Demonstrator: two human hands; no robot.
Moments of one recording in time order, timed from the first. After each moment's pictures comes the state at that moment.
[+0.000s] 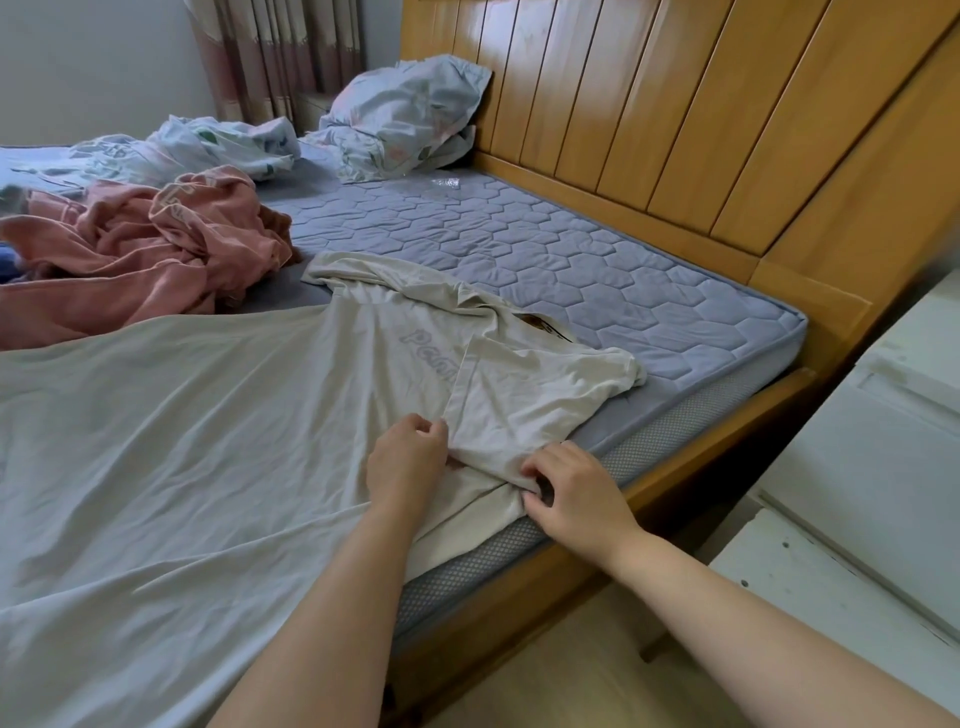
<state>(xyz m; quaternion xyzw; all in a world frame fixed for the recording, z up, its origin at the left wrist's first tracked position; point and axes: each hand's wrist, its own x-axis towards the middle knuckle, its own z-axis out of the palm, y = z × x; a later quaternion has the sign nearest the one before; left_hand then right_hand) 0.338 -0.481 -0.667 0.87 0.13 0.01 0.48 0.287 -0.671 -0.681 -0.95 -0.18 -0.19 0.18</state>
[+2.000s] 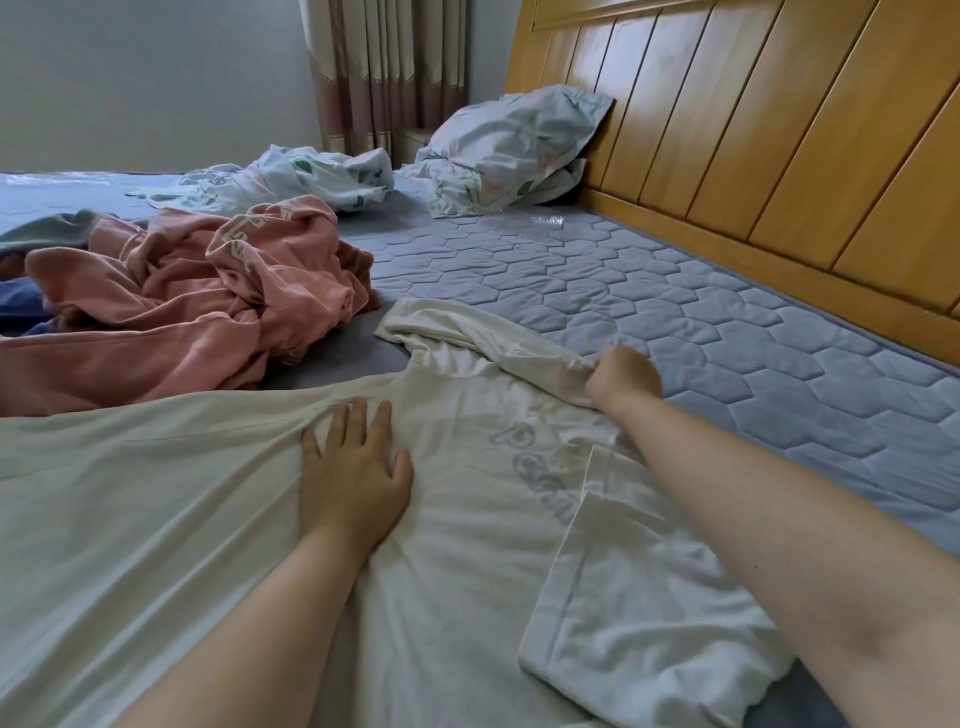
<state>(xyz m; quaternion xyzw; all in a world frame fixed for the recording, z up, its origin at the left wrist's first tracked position) 0.521 -0.346 -0.715 0.98 0.07 0.14 0.08 0.641 -0.616 -0.642 -0.99 0.10 -0.10 0.09</state>
